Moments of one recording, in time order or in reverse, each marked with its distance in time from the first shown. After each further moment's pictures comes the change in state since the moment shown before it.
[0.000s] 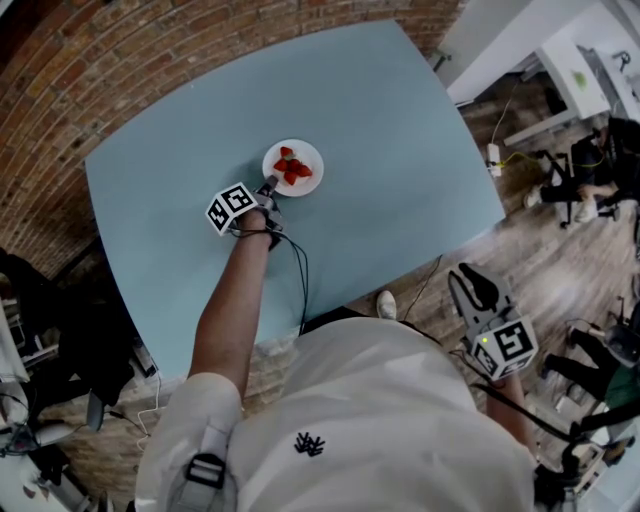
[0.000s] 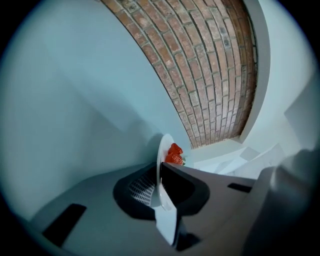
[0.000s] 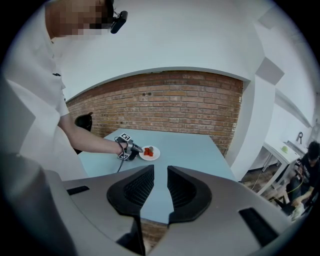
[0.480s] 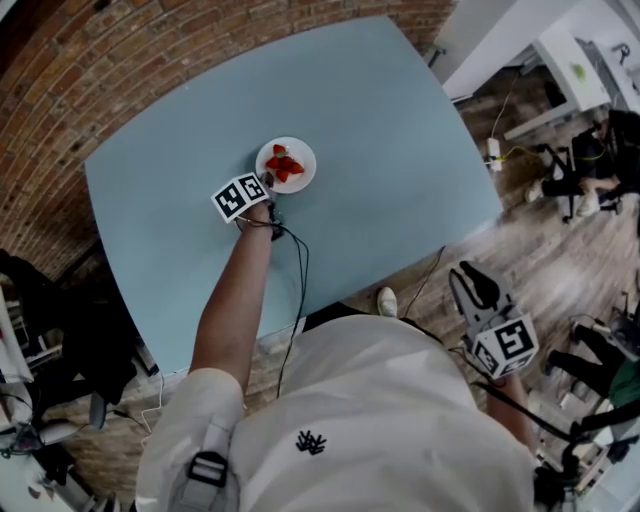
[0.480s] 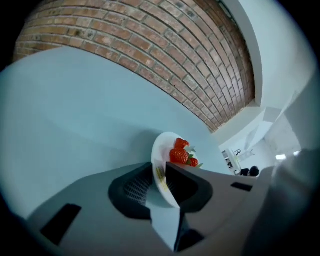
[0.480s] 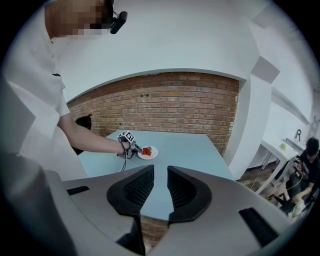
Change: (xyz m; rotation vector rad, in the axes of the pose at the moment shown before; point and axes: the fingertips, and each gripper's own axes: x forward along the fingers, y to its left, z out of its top) left arm 0.002 0.006 0.004 0.345 0.002 0.313; right arm -0.014 -0.013 -0.011 0.020 -0.016 -0.007
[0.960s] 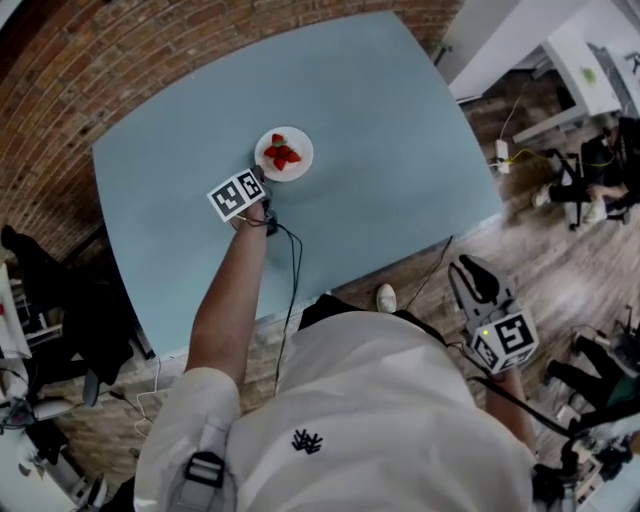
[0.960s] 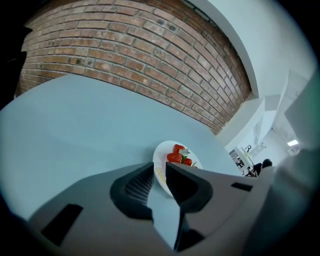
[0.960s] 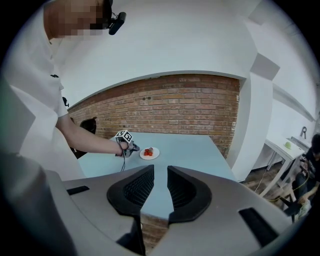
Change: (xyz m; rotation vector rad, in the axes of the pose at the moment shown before) left arm -0.042 -0.005 0.004 0.112 -0.127 0.111; right arm -0.016 -0.022 -0.013 0.001 -0.034 0.057
